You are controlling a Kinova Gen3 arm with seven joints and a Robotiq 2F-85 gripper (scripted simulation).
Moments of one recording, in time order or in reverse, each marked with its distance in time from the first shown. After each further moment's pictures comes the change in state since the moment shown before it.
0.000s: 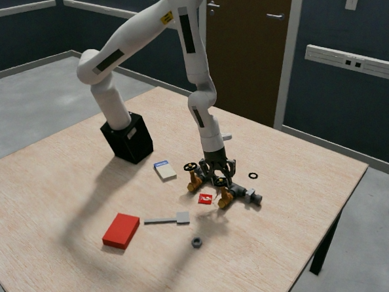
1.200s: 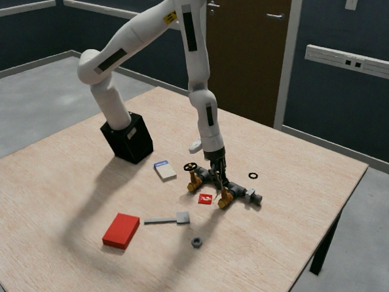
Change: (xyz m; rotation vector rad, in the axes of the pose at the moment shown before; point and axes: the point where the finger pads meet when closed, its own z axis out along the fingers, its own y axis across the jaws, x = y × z) arm 0.000 0.000 0.000 0.003 -0.006 -1.751
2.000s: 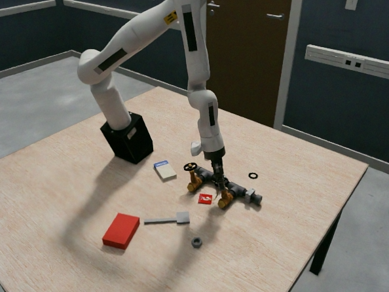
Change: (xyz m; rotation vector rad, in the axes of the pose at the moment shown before) arm 0.000 0.000 0.000 -0.006 0.001 -0.295
